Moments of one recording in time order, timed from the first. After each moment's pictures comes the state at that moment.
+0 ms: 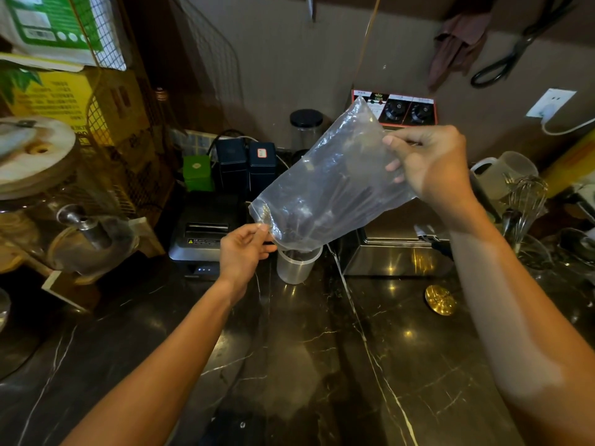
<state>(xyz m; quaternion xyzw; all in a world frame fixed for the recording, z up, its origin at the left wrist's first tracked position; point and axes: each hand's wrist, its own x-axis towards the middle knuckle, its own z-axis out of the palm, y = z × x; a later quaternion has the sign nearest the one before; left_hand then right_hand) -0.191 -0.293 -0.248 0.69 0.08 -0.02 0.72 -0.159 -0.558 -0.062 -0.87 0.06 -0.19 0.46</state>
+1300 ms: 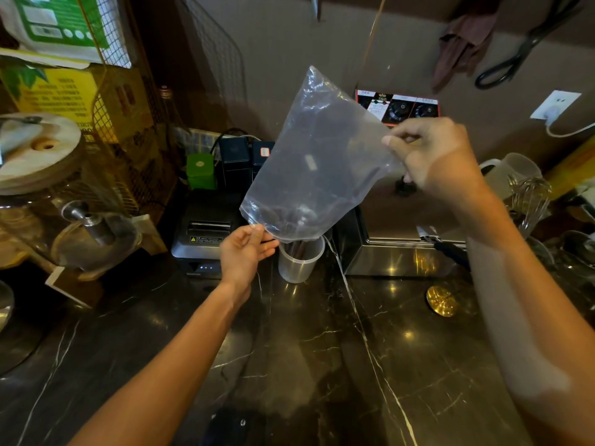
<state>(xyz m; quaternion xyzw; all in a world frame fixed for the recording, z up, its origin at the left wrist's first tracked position) -0.198 -0.296 -0.247 0.61 0.13 -0.01 0.78 -0.169 -0.555 -0.039 -0.94 0.01 -0.18 0.28</state>
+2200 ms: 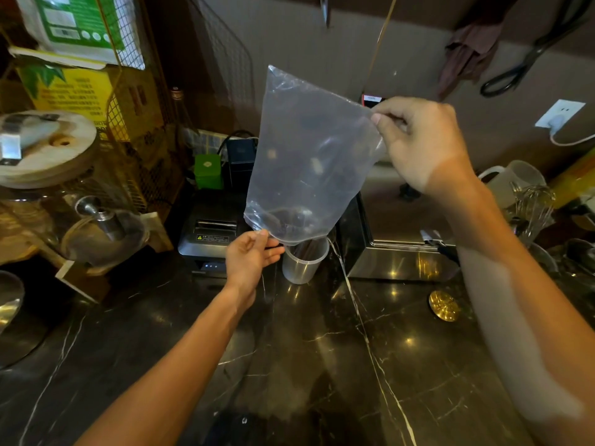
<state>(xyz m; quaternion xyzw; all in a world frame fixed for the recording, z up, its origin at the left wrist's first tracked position) -0.212 -0.294 -0.243 0.61 0.15 -0.03 0.78 -0.174 -0.519 -0.019 -0.94 -0.08 -0.22 0.24</state>
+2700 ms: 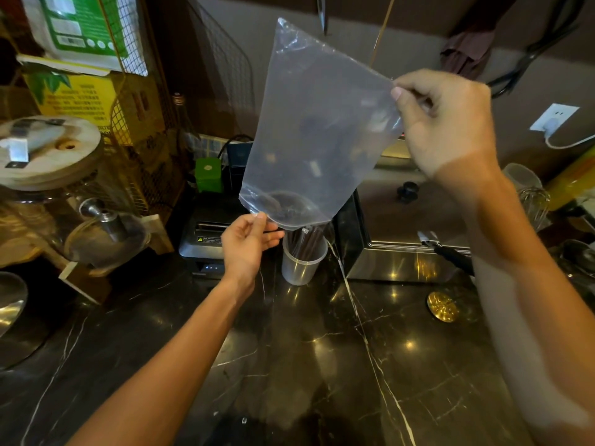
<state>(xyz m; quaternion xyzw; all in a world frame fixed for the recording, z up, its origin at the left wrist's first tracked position) -0.207 -0.298 -0.209 0.61 0.12 0.04 0.78 -0.187 -0.527 0.005 -0.92 -0.09 -0.32 0.23</state>
